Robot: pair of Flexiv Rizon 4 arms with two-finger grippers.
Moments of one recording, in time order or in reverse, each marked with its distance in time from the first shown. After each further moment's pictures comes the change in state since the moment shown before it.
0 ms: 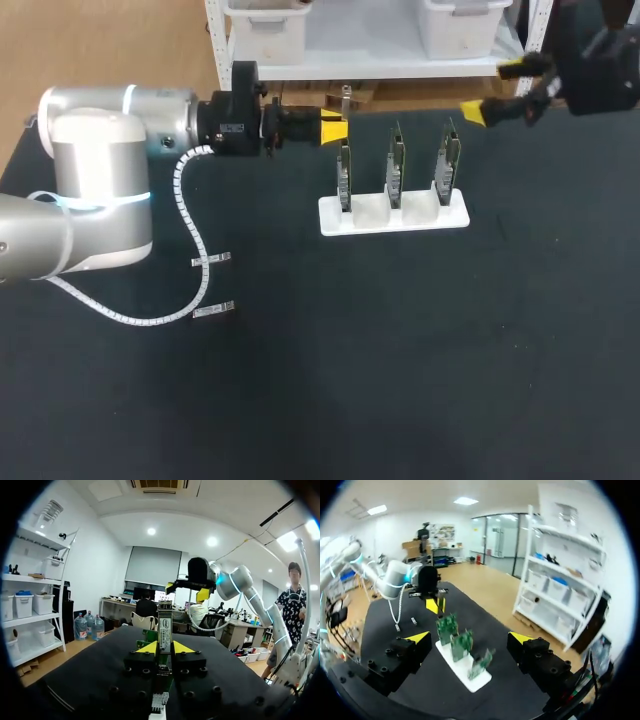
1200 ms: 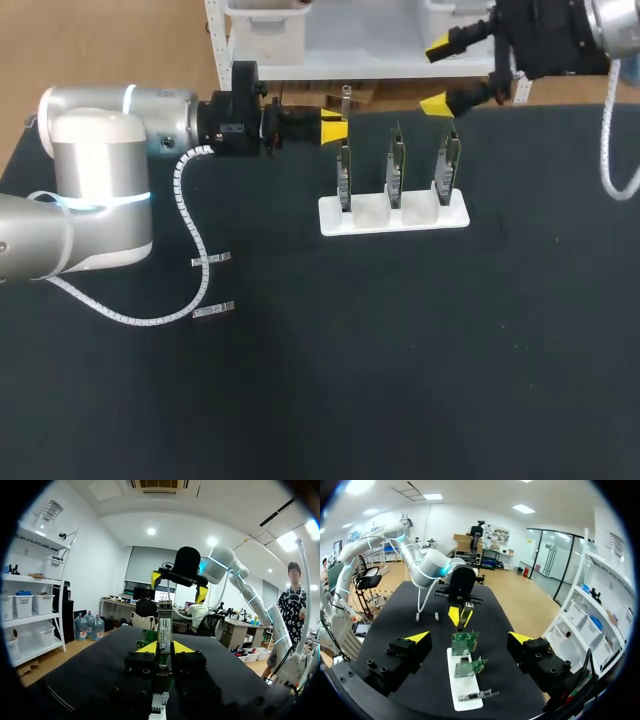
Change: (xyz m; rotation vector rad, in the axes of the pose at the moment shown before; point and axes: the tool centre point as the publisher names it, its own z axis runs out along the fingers) left arm 0.000 0.000 0.000 0.000 0.000 0.000; right arm -0.030 0.019 0.052 -0.367 -0.025 -0.312
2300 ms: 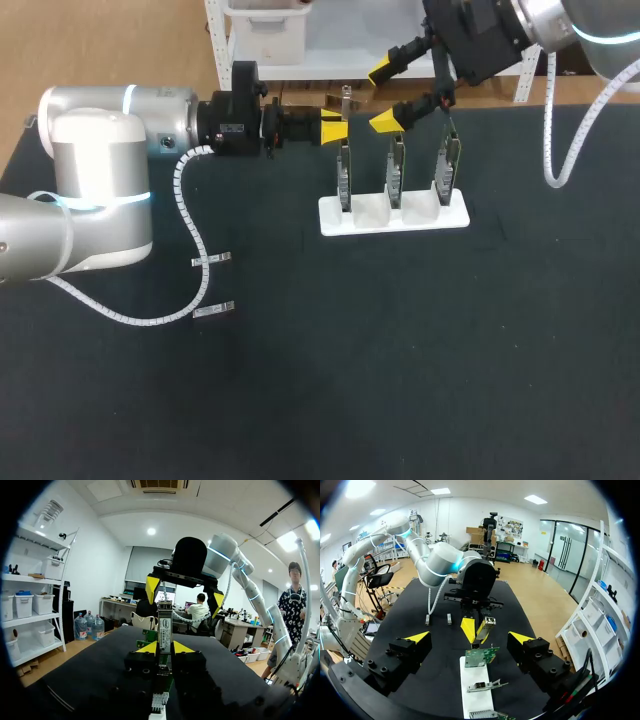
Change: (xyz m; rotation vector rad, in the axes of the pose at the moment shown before) left arm 0.000 0.000 0.000 0.000 0.000 0.000; right arm -0.015 0.023 0.058 -0.135 0.064 0.019
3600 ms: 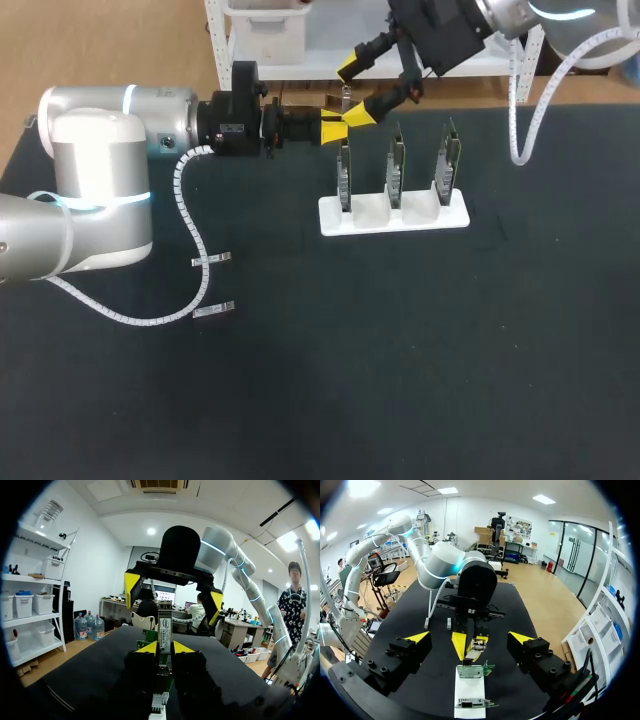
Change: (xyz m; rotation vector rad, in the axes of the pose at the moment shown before) left arm 0.000 0.000 0.000 0.000 0.000 0.000; right arm -0.014 -0.015 0.030 -0.075 0.000 -0.029
